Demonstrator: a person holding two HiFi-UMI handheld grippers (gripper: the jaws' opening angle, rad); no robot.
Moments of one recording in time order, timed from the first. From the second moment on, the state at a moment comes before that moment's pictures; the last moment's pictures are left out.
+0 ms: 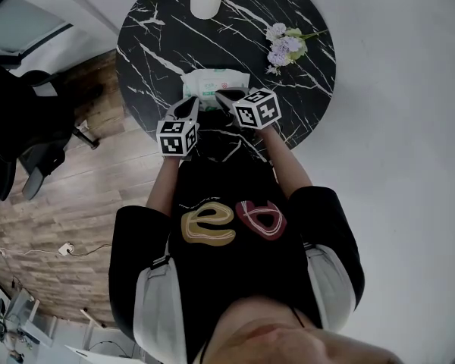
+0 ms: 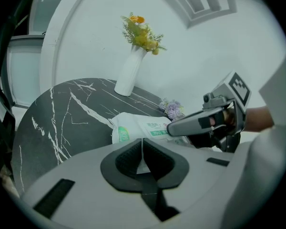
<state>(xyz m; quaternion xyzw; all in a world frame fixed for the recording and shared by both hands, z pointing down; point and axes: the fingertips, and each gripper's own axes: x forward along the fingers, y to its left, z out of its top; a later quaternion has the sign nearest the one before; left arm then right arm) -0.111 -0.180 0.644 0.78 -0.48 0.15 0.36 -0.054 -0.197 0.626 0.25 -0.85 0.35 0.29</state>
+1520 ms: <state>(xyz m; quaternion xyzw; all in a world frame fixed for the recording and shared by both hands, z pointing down) -0.110 -0.180 0.646 0.78 -0.49 0.15 0.36 -0.056 -0.194 0.641 0.26 -0.85 0.32 0.33</state>
